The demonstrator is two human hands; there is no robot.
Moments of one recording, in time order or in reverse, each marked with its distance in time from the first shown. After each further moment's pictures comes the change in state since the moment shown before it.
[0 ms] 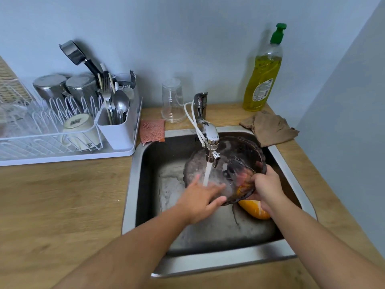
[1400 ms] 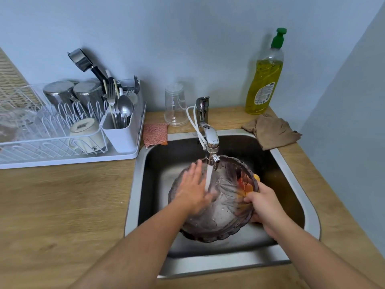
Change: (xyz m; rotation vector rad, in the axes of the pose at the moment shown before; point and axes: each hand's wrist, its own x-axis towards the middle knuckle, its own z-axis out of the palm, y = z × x) left_hand 0.017 -0.014 0.001 0.078 -0.066 -0.303; right_hand -0.043 0.006 -0.008 -0.043 -0.243 0.062
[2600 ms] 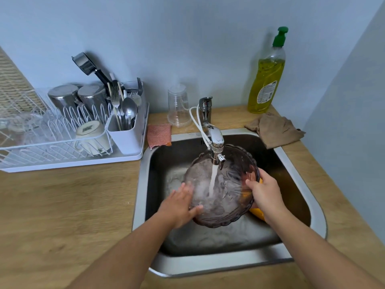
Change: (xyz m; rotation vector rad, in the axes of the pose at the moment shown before) left_hand -0.041 -0.051 0.011 0.017 -0.135 -0.016; right_hand 0.014 -0.004 0.015 -0.112 0.173 -0.182
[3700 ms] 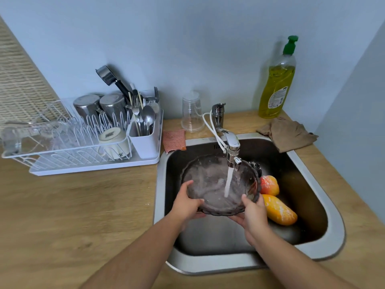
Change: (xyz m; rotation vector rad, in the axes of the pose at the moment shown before) left_hand -0.028 0.011 -0.027 -1.428 0.228 -0.425; right_hand -0.014 0.049 0.067 0.567 0.041 0.235
